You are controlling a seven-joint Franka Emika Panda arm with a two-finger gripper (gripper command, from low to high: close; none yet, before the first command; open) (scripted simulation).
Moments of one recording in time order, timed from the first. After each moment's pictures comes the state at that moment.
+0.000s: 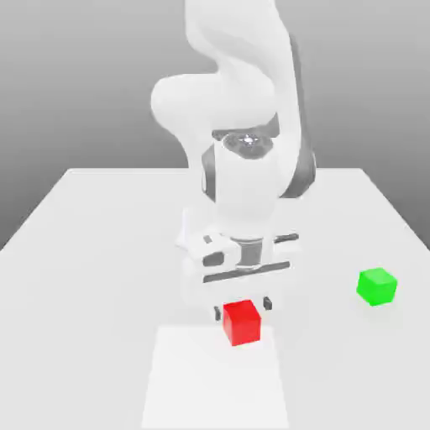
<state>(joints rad) 0.14 0.16 0.00 -2.93 0.00 3.08 0.63</state>
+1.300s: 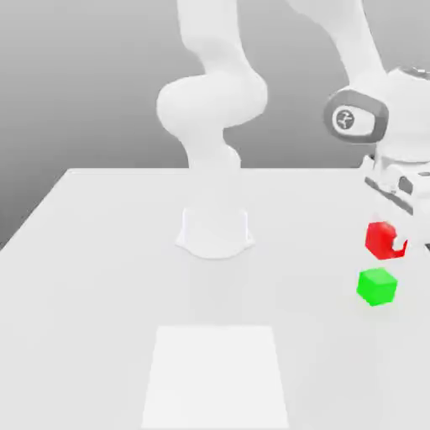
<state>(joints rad) 0.71 -0.06 0.30 -2.80 0.03 2.75 -0.08</state>
